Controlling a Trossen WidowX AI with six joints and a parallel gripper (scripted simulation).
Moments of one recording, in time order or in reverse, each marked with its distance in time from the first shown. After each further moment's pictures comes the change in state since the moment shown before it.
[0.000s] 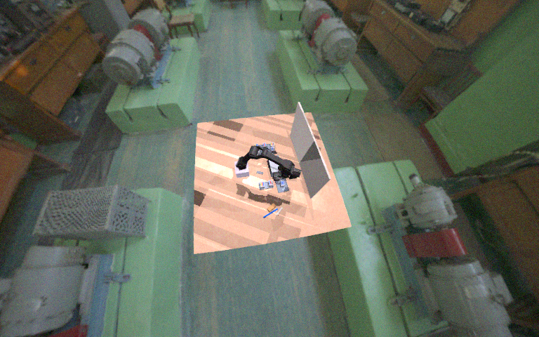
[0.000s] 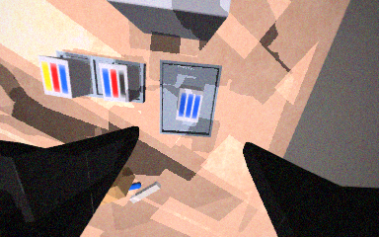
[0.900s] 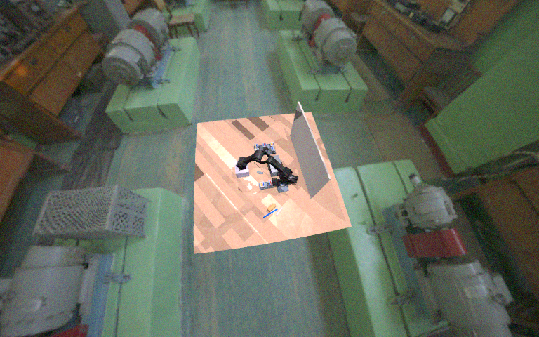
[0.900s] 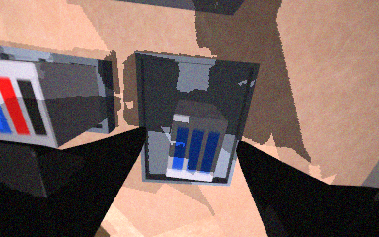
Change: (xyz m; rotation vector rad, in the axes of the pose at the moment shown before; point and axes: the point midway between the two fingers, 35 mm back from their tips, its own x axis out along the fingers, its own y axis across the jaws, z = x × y) arm 0.110 0.003 0.002 0.006 -0.007 0.015
